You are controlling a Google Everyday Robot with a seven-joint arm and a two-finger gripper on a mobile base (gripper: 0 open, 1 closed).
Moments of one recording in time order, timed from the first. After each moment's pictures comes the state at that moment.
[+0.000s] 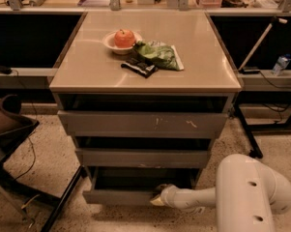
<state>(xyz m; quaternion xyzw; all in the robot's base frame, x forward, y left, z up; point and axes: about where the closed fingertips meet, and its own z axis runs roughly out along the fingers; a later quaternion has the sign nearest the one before) 0.571 -0.074 0.161 -0.45 0.82 0.07 0.34</state>
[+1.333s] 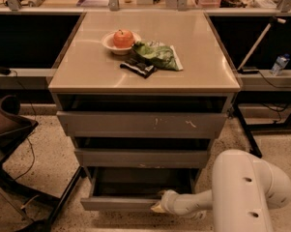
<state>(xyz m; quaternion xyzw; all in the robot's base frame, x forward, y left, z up) 0.535 -0.080 0.160 -0.49 0.81 0.06 0.32</state>
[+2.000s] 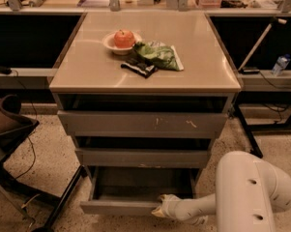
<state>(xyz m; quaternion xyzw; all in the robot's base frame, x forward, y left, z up) 0.517 -0.078 0.159 -0.49 0.81 0.06 0.32</state>
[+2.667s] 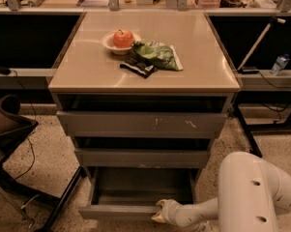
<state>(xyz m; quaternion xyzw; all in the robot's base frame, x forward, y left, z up) 0.494 -0.072 0.164 -0.50 0.80 0.06 0.32</state>
